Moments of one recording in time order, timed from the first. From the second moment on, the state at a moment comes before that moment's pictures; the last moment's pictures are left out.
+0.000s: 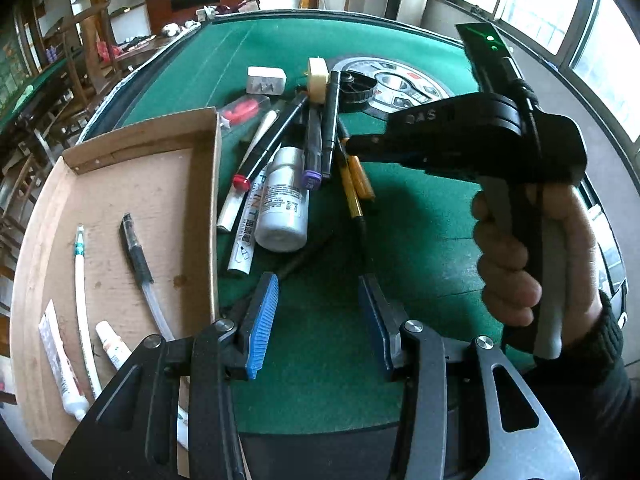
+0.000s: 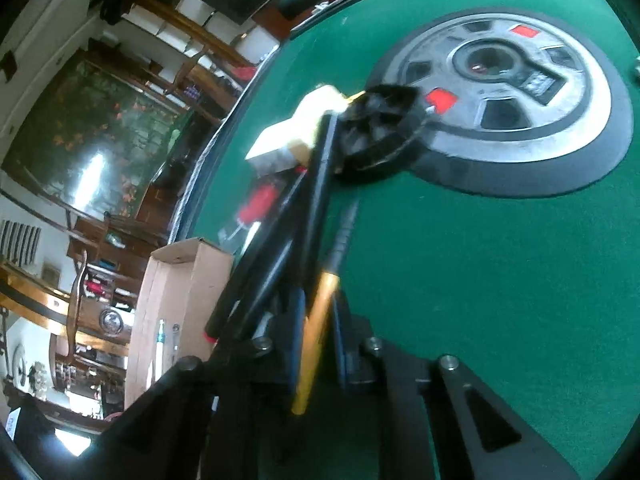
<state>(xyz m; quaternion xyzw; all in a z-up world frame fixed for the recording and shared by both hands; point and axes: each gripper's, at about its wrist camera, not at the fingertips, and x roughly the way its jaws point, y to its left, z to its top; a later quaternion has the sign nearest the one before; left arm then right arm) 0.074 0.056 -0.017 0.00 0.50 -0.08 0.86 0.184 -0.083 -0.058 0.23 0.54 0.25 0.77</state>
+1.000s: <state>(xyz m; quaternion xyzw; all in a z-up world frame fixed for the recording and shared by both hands) 0.116 0.038 -0.050 0.11 0.55 -0.09 0.83 0.179 -0.082 -0.059 0.23 0.55 0.25 0.77</state>
